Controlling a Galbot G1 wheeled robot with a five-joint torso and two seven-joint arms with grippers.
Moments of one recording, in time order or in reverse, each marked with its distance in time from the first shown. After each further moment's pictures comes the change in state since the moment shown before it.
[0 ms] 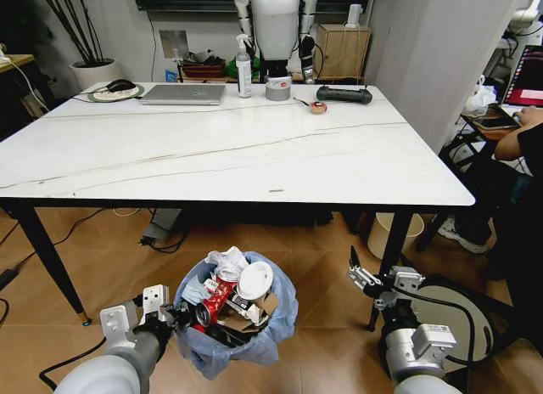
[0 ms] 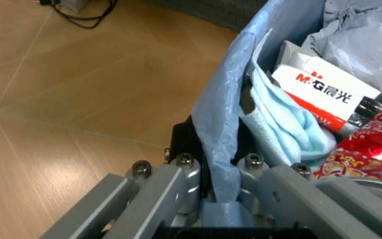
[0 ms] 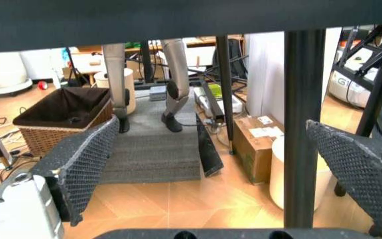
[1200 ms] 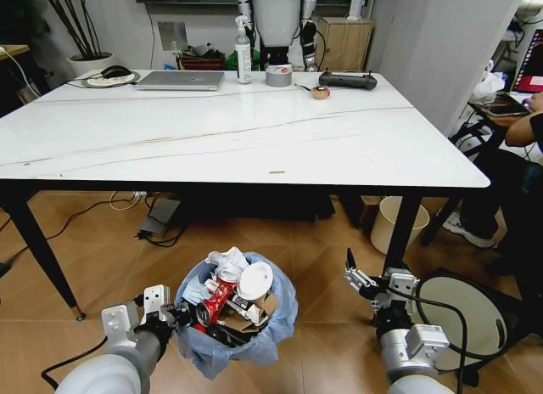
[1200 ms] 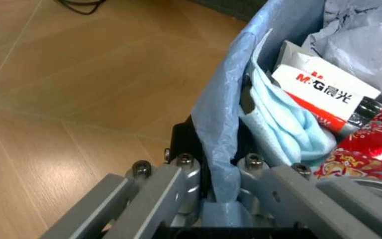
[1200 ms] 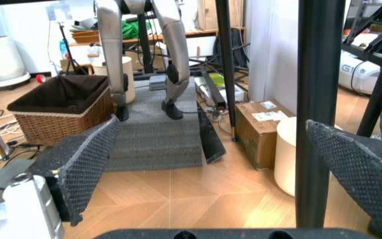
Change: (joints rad) left arm -0.005 -0.001 -0.006 0.018 0.004 0.000 0.016; right arm 0.006 0.019 -0.021 -0.021 -0.013 0.005 0.006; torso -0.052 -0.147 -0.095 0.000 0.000
